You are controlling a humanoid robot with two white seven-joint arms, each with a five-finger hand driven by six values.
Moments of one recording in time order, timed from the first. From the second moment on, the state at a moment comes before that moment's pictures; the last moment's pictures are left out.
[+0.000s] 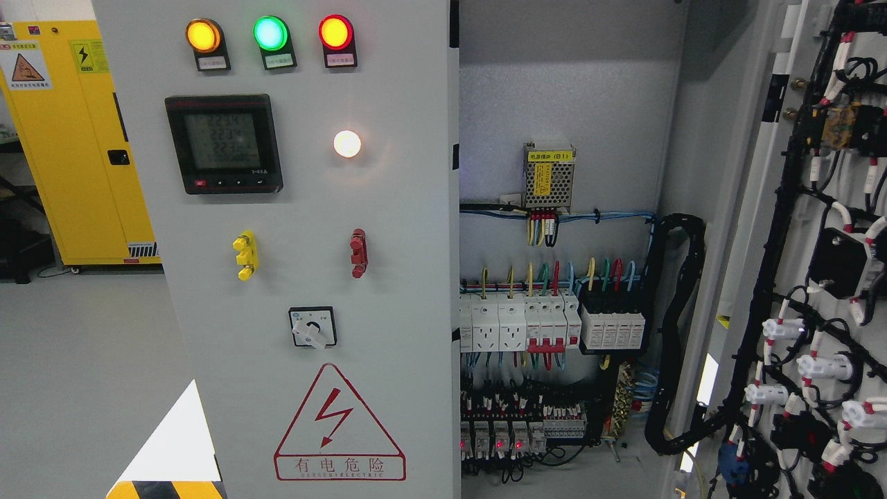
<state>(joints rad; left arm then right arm) 0.00 0.05 -0.29 -0.02 0.30 -0.06 -0.17 0.25 -0.04 0.11 -0.51 -0.13 0.04 0.09</state>
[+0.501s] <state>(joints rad) 0.00 0.05 -0.29 0.02 0.30 -0.10 -0.16 0.53 -0.09 0.16 -1.27 -0.13 0.02 0.09</state>
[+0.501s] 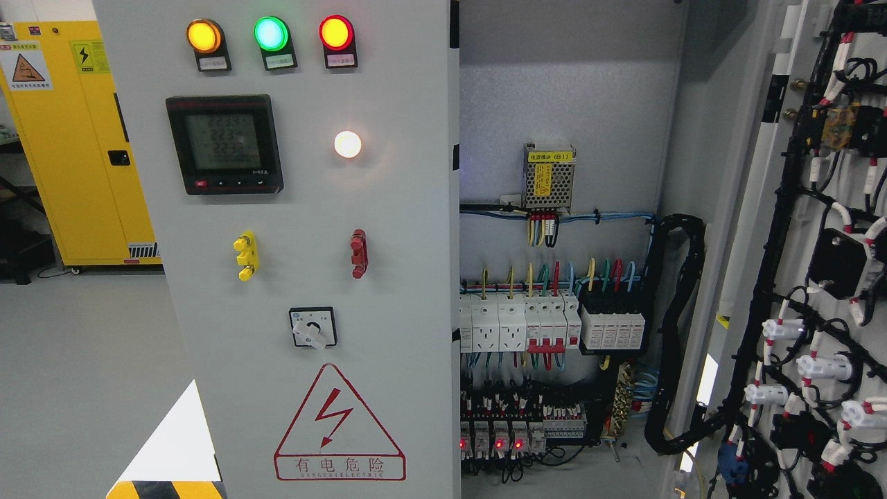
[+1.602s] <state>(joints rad) 0.00 0.04 -0.28 0.04 0.30 -0.12 -0.18 0.10 -0.11 0.30 -1.96 -0.13 -0.23 0.10</state>
